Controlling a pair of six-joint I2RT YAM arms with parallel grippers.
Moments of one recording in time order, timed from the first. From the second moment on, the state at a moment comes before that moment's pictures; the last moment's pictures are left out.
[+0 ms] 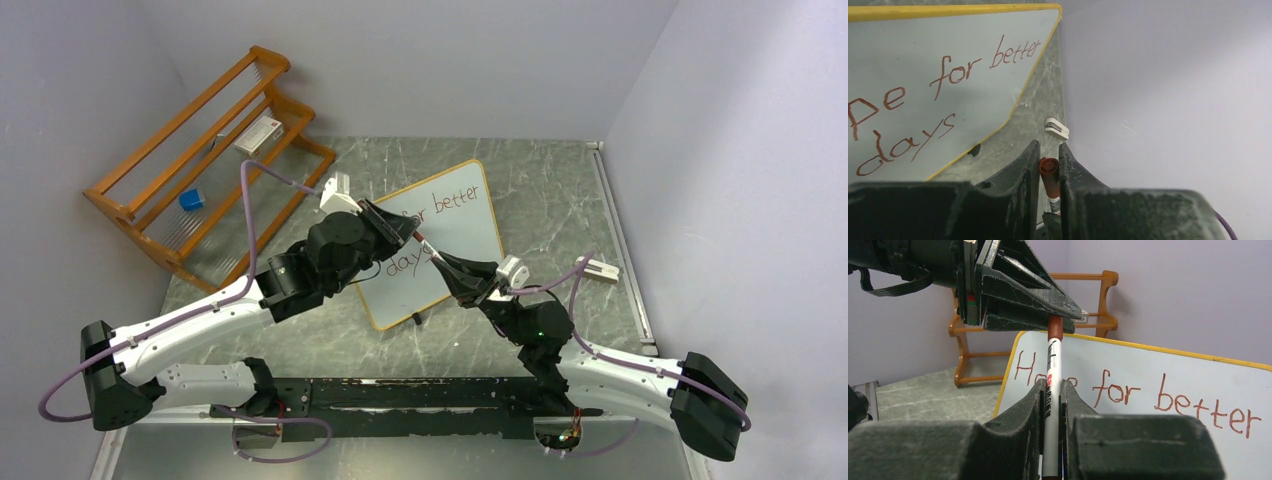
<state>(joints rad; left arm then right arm) -1.04 1.12 1.03 -0.16 -0.48 -1.18 0.98 0.84 0.19 1.10 0.09 -0.09</state>
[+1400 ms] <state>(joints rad) -1.07 1.00 1.07 -0.09 -0.50 -0.81 0.98 0.69 0.32 0.82 0.31 0.01</state>
